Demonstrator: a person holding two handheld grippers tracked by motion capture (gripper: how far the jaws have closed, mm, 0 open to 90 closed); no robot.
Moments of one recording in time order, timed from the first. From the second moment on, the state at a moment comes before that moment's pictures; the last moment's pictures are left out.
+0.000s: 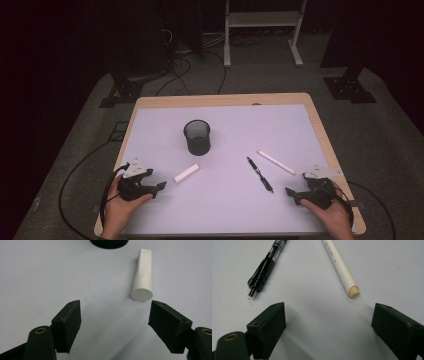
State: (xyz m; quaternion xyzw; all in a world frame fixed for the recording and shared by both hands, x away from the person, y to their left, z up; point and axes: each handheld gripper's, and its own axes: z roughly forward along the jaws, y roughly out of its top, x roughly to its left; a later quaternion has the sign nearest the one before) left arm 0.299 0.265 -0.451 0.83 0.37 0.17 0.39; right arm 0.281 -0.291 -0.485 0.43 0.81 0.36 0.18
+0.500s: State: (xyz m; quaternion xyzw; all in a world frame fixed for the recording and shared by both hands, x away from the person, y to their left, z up) left arm 0.306 0.260 -0.439 0.82 0.37 0.16 0.40; right arm 0.281 -0.291 -0.485 0.43 0.81 0.36 0.18
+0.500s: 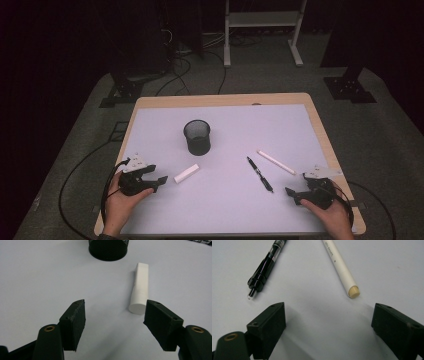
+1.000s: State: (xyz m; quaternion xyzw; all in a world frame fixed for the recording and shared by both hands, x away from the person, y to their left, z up) left arm 0.314 0.254 -0.428 0.81 0.37 0.16 0.42; right arm 0.281 -0.291 -0.485 0.43 0.81 0.36 0.18
